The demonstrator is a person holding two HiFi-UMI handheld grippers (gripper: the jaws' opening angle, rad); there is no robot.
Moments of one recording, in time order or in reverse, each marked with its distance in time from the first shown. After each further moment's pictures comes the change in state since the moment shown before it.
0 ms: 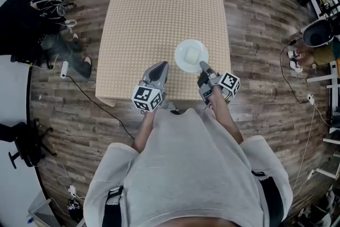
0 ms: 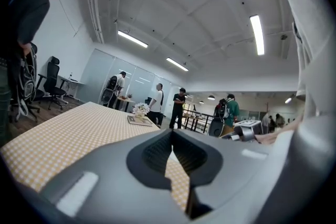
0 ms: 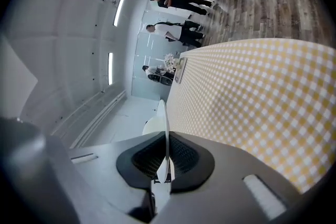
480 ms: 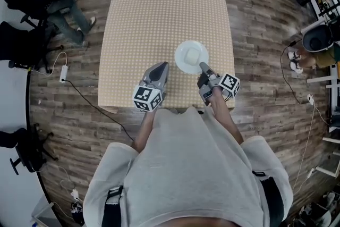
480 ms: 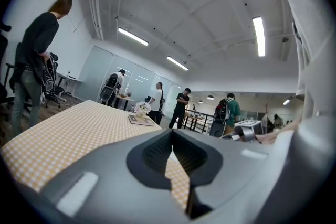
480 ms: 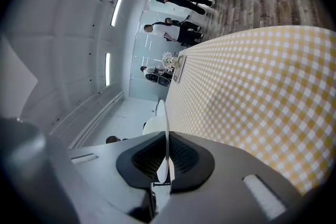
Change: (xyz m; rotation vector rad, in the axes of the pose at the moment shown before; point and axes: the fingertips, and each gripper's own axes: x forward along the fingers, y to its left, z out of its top) left arm 0.022 0.048 0.006 -0.013 0.012 -0.022; right arm 0.045 -0.002 0.002 0.012 -0.009 -0.053
